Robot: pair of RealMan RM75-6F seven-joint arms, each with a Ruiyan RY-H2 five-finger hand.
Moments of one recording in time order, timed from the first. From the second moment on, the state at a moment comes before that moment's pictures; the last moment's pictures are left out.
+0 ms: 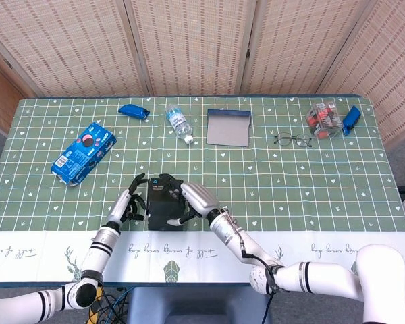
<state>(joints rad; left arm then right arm) -0.61 -1.64 -0.25 -1.49 0.95 0.96 -0.31 0.94 -1.72 0.37 -1.58 -0.93 0.82 -0.04</state>
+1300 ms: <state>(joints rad) -0.44 -1.36 -0.18 -1.74 1.12 1.04 -0.29 1.09 -1.94 0.23 -1.32 -0.95 1.08 -0.62</state>
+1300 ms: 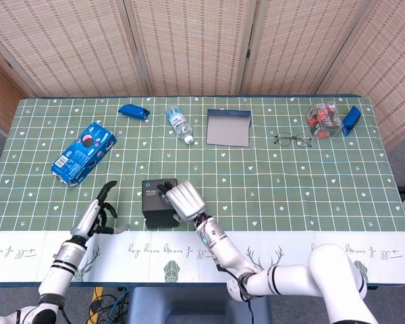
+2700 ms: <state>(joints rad) -0.33 -1.31 -0.12 -1.67 1.35 1.31 0.05 0.67 -1.45 0.04 -1.72 -1.30 1.36 -0.45</state>
